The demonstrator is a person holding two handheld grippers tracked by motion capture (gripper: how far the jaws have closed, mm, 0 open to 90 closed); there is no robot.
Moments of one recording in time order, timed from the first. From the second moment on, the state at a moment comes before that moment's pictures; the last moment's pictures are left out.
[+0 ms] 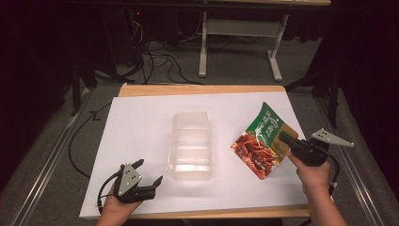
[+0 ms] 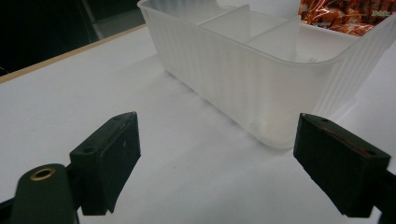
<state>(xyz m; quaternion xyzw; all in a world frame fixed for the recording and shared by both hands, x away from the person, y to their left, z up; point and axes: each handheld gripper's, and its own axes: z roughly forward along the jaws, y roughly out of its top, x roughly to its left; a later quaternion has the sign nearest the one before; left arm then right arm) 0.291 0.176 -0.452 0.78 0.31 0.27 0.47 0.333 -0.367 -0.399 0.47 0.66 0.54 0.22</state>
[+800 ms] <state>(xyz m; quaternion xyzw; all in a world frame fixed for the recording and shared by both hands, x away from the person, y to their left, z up) 0.291 0.176 -0.452 0.78 0.32 0.26 0.47 0.303 -0.329 -0.374 0.38 0.68 0.57 0.24</state>
